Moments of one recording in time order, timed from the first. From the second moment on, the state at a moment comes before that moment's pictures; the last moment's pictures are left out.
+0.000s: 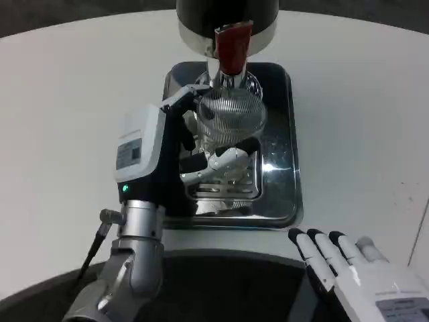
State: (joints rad) left arm -0.73 0.22 -0.22 0.82 0.68 -0.47 0.73; right arm 0.57 -0.03 0.25 -0.99 -1.42 -0.05 0.46
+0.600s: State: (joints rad) left arm -0.74 0.24 -0.25 0.82 0.68 -0.45 0.73; right arm 0.58 -0.03 0.23 -0.98 -1.37 -0.05 0.44
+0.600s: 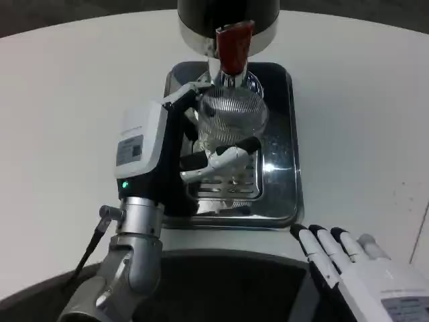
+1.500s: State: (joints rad) left arm -0.69 0.30 -0.24 0.76 0.62 -0.50 0.69; right arm 0.60 -0.03 0.22 -0.97 -1.34 -0.05 0.40
